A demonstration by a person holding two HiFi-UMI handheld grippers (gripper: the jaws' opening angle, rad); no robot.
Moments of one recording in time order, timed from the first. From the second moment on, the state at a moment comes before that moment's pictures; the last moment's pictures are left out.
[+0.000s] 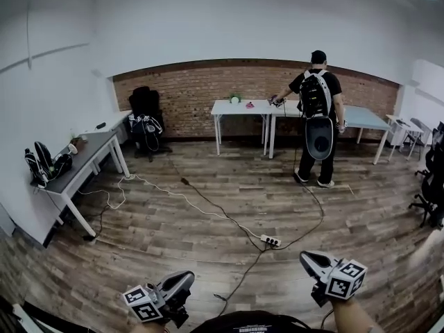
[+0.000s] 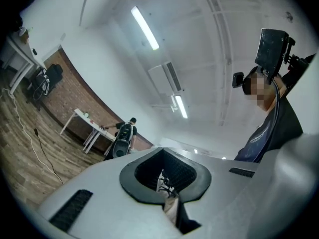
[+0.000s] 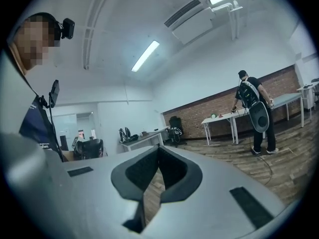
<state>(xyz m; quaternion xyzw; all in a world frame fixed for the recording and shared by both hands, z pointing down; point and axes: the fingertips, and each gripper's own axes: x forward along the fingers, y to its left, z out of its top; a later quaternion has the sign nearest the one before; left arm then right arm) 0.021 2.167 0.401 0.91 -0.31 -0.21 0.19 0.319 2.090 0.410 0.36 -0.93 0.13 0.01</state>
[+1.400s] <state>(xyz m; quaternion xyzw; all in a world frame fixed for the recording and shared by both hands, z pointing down) 0.001 1.800 0.392 0.93 -0.28 -0.19 0.18 0.308 1.737 0.402 0.39 -0.91 0.12 0.02</state>
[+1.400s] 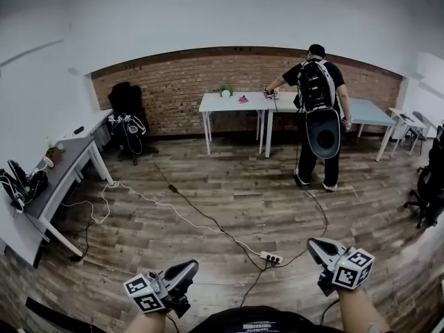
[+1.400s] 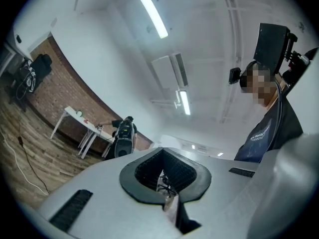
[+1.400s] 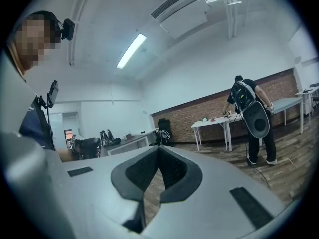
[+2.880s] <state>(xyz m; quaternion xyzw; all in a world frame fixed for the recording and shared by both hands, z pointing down) -0.116 1.254 0.406 0.91 -0.33 -0.20 0.19 0.155 1.127 0.419 0.31 -0.94 0.12 0.04</state>
